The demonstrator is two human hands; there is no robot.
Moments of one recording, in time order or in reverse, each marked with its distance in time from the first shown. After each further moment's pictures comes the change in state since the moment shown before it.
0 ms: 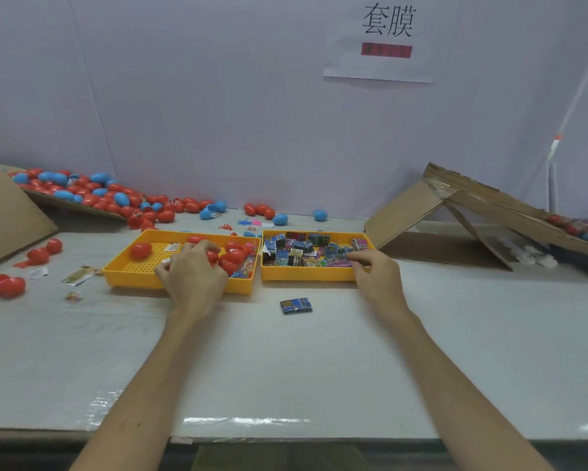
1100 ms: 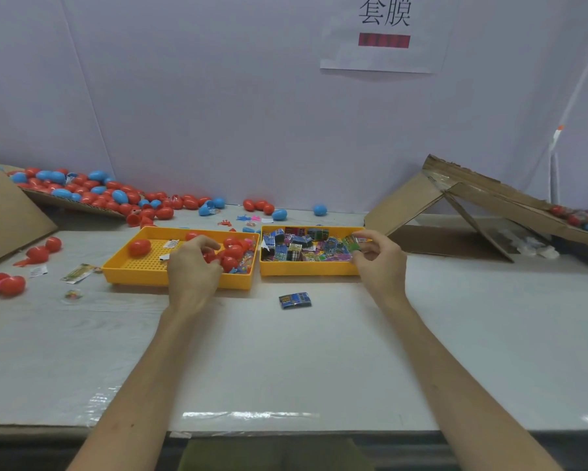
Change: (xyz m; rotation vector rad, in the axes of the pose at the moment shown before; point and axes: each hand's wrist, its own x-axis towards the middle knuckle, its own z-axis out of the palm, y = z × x) left_hand 0.005 -0.006 0.001 -0.298 -0.034 0.005; right_hand 0.000 -0.008 -0.002 0.220 0.145 0.014
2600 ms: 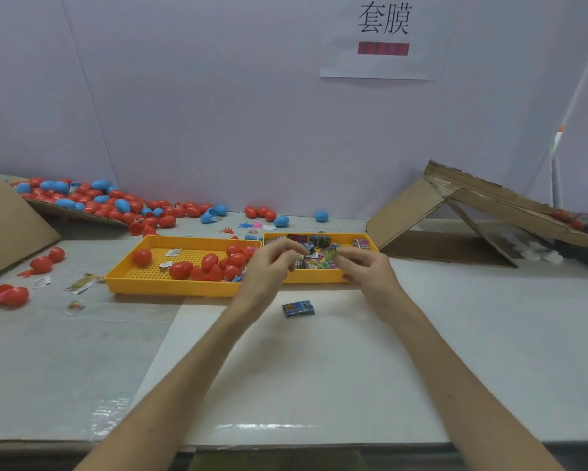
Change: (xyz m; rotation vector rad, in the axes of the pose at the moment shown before) left_hand -0.042 0.079 0.015 -0.613 -0.566 0.161; right_hand -0.005 -0.022 0.004 0.525 -0.336 0.300
